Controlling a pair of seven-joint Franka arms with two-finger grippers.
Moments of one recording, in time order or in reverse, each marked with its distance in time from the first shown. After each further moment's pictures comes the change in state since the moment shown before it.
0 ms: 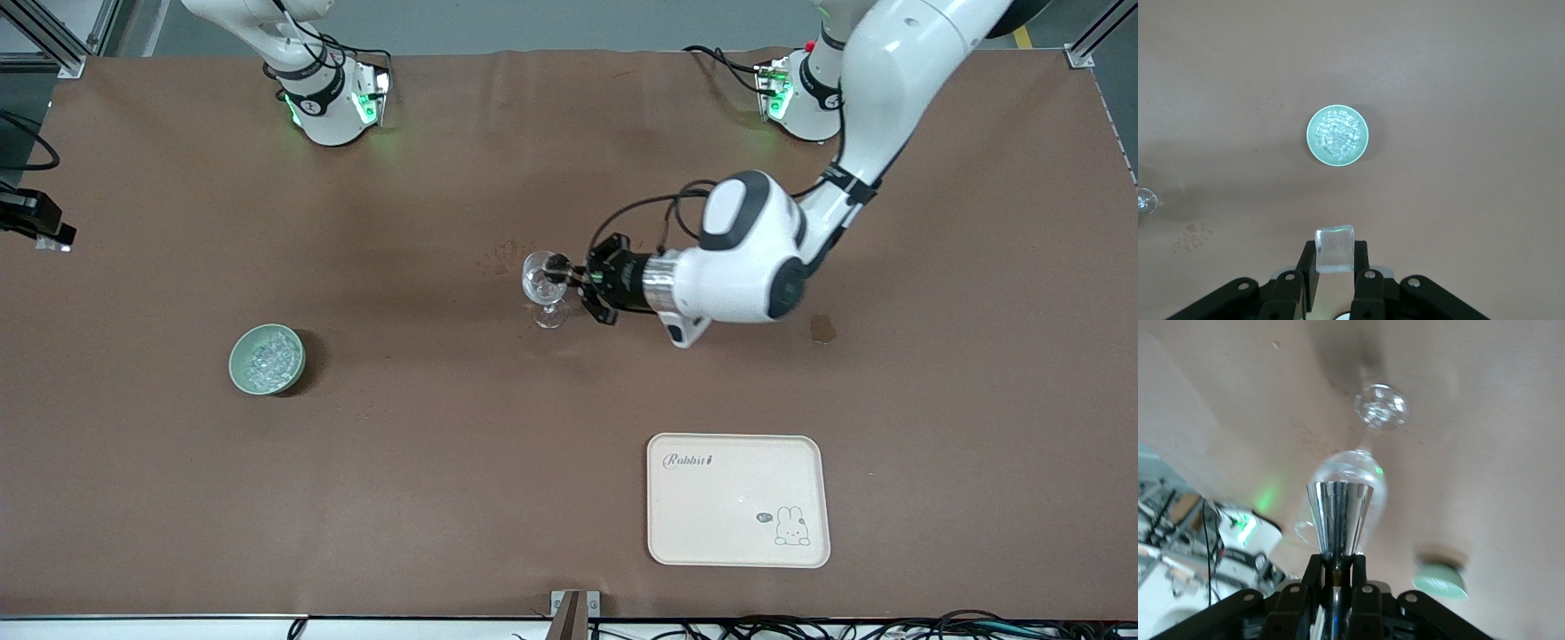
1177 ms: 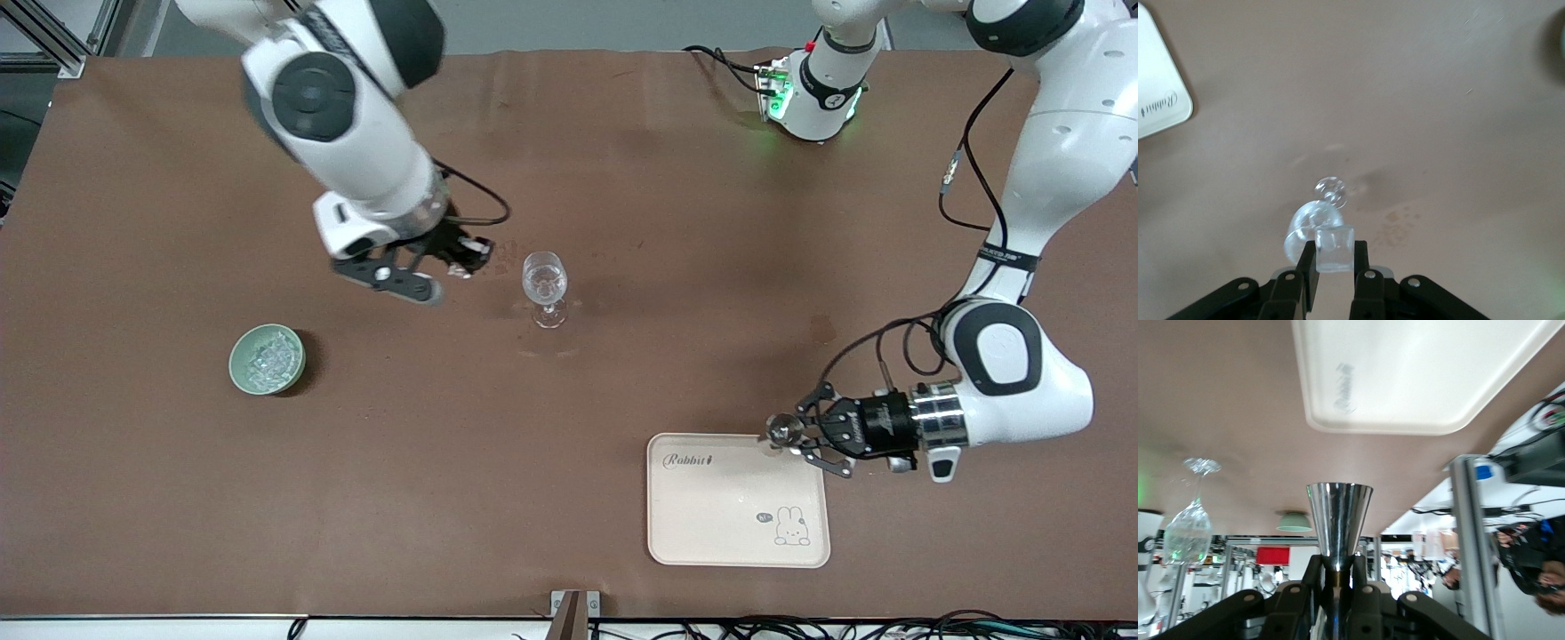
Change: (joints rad) left arm 0.429 0.289 0.033 0.248 -0.129 -0.034 0.542; right arm 0.301 0.252 0.470 -0.060 0.000 0.380 1.015
